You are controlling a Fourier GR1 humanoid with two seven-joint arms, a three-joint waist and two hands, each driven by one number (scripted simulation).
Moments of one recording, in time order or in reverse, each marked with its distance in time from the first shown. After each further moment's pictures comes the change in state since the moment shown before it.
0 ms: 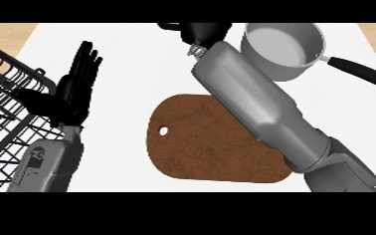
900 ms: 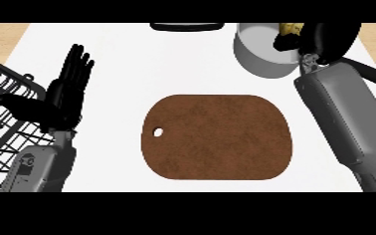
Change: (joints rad) left arm 0.042 0.014 0.025 -0.043 0.021 -0.009 0.015; right arm 0.430 -0.307 -0.262 -0.338 -0.062 -0.021 -0.160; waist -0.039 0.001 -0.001
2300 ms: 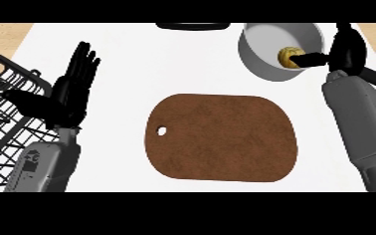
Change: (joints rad) left arm -0.024 -0.018 -0.006 0.005 -0.010 -0.017 0.018; right arm 0.063 0.006 -0.365 0.392 -0.441 -0.190 -0.675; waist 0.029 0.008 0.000
